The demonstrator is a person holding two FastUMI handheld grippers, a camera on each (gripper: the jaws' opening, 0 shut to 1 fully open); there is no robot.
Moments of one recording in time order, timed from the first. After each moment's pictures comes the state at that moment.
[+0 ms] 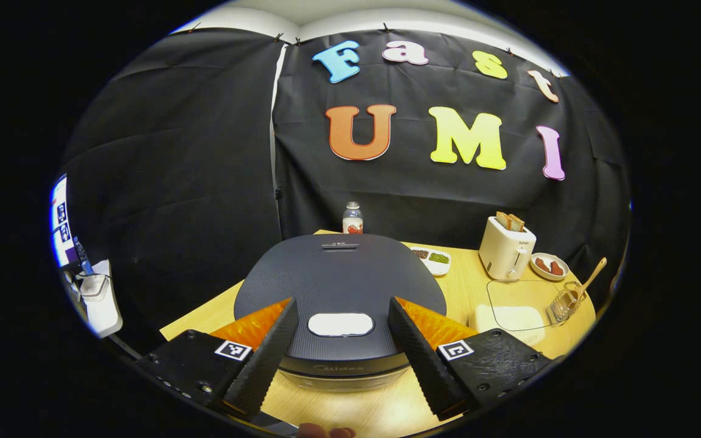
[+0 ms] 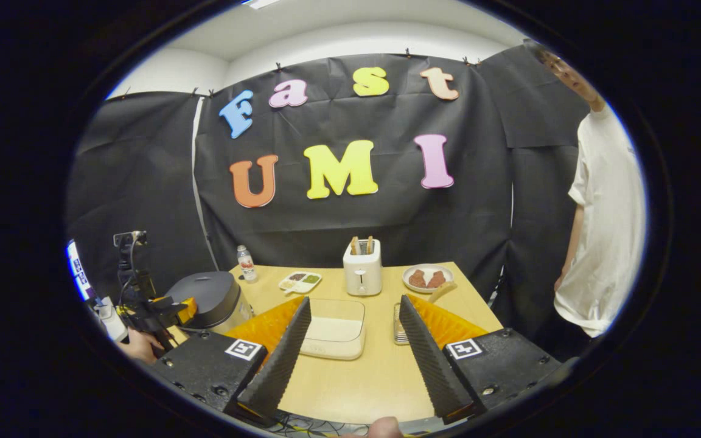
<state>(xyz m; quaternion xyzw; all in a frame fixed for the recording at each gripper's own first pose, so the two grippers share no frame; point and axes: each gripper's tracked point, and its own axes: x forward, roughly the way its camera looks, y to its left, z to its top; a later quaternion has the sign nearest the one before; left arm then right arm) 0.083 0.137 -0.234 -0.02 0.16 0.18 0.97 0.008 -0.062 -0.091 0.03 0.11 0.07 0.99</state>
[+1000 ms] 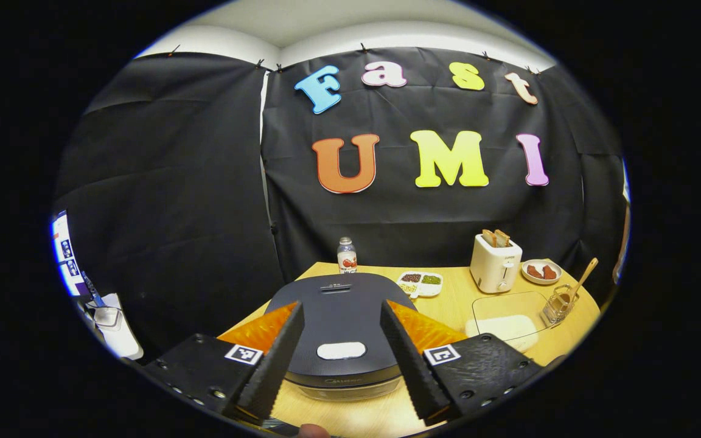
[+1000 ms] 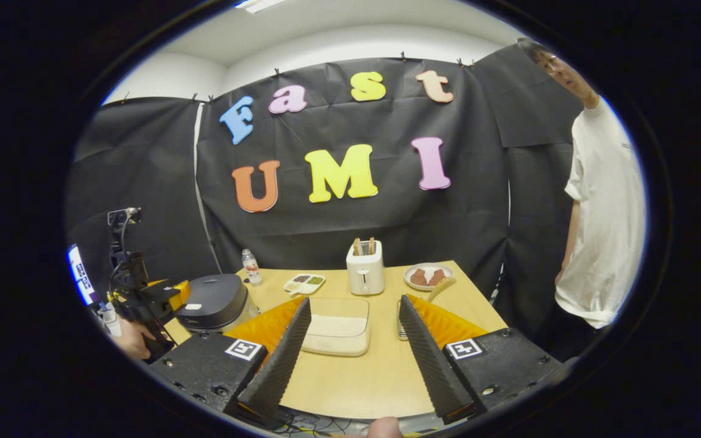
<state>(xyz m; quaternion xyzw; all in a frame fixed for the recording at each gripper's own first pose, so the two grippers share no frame) 0.065 0.127 -0.168 0.02 0.11 0.17 0.98 -0.020 -0.054 -0.086 0.04 0.10 0.07 0.99</state>
